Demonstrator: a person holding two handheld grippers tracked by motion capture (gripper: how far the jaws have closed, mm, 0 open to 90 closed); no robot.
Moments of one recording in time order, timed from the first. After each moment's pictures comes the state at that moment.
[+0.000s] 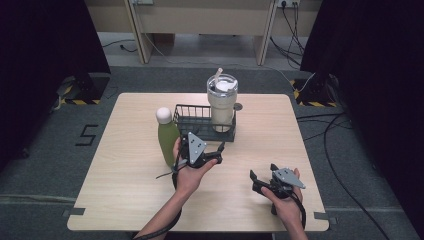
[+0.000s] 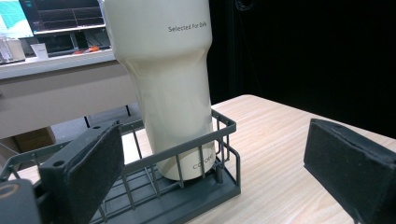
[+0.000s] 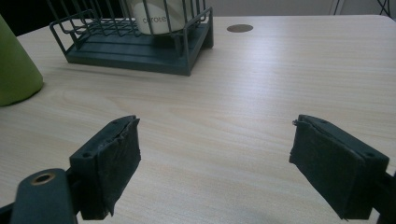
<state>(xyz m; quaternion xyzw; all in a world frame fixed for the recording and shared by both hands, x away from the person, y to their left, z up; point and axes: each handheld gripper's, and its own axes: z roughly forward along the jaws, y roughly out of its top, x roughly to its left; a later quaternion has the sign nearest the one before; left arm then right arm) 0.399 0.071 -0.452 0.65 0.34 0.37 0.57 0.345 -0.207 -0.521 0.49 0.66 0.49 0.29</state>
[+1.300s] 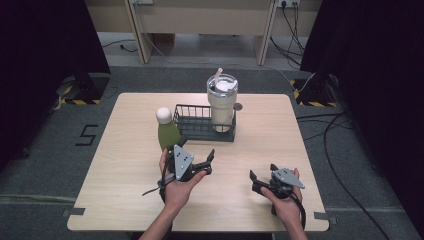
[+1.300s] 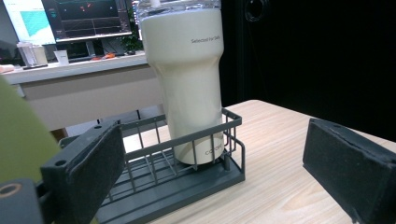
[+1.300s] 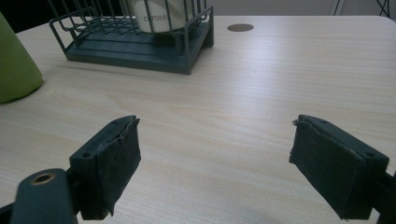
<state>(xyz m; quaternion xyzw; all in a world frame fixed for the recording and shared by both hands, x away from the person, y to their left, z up) 0.359 0.099 -0.451 0.62 0.35 0.39 0.58 0.345 -0.206 -0.521 0.49 0.67 0.48 0.30</state>
